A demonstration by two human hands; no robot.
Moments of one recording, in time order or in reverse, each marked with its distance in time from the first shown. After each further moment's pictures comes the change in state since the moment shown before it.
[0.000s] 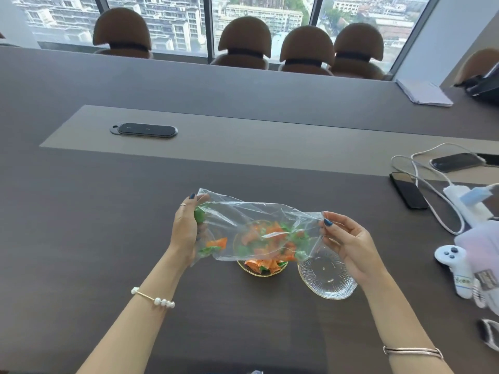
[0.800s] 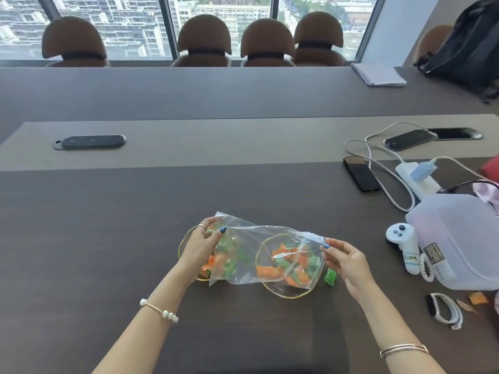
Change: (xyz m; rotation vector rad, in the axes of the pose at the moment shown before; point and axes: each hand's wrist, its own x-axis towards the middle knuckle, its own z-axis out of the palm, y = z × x) left_hand -0.022 -0.084 0.111 0.506 -0.311 -0.053; right_hand 0.010 0.046 -0.166 -0.077 0.339 0.181
